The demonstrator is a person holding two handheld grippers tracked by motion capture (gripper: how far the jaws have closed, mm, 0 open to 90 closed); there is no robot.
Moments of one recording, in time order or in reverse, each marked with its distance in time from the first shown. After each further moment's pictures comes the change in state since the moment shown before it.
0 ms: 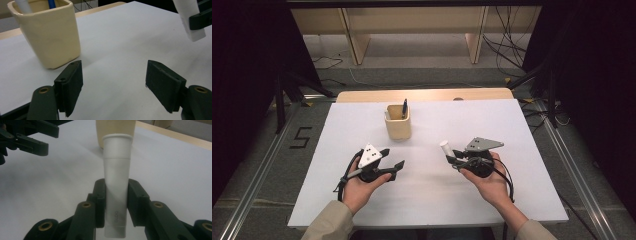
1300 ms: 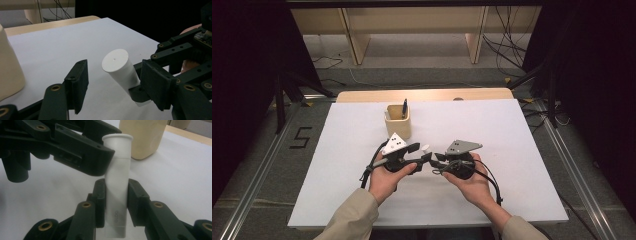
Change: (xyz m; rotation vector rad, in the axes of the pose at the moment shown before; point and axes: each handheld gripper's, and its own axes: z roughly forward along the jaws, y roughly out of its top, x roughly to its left) left arm -0.038 0.037 0.046 -0.051 -0.174 -0.102; right arm 0.028 0.009 0.034 0.010 0.073 -0.044
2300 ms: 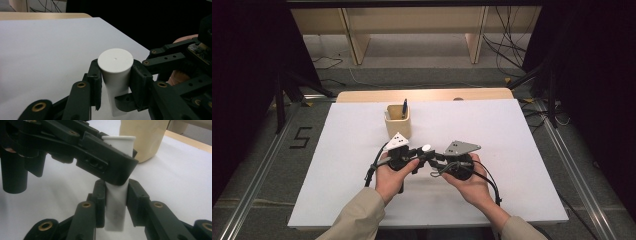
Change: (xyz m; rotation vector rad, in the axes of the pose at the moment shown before) left arm -0.002 0.000 0.011 -0.016 -0.077 -0.136; right arm 0.005 0.002 0.000 -0.008 -0.021 -0.040
